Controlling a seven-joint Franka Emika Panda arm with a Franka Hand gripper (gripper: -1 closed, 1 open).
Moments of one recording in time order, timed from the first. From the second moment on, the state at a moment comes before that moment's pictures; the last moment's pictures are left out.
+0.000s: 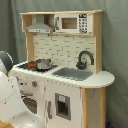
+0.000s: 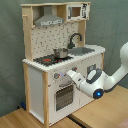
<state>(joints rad) -1.14 -0.46 2.19 -2.17 -1.39 2.03 1.01</state>
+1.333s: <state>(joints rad) -1.05 -0.41 2.19 -2.10 -1.67 1.90 0.81</state>
